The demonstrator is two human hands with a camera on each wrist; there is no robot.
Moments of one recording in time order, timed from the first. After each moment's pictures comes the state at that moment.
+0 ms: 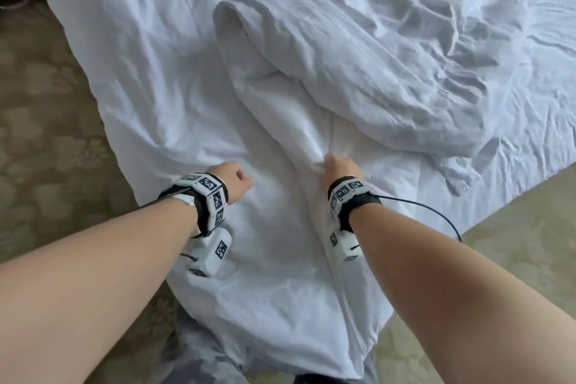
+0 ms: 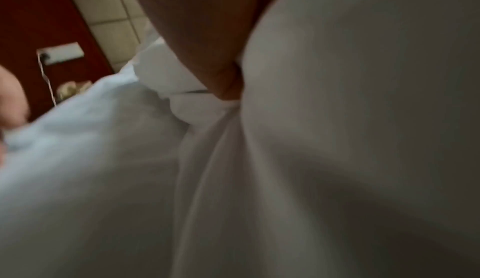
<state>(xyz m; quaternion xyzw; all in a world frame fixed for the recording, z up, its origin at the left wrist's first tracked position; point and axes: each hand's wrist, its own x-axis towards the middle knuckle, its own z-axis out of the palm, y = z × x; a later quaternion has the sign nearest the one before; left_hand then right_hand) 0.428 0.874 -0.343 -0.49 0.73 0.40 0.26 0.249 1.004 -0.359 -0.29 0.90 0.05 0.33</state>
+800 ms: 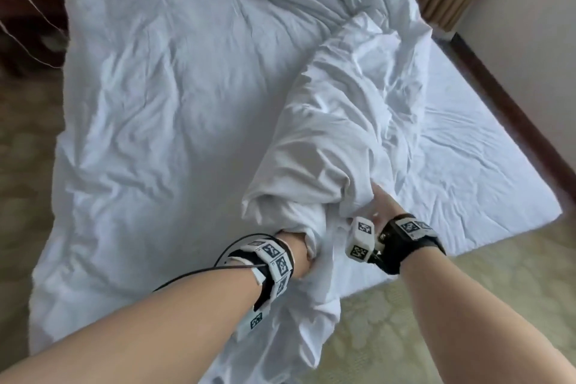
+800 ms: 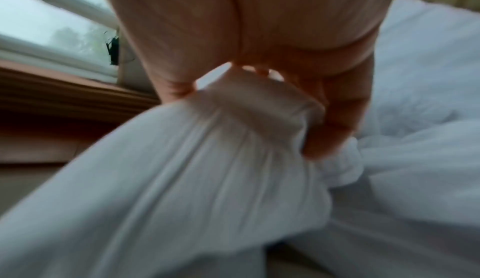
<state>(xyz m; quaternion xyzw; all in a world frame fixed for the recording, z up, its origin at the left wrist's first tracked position) 0.147 1.172 -0.214 -0.36 0.82 0.35 0.25 -0.045 1.220 -0.235 0.12 0.71 -0.43 0.54</state>
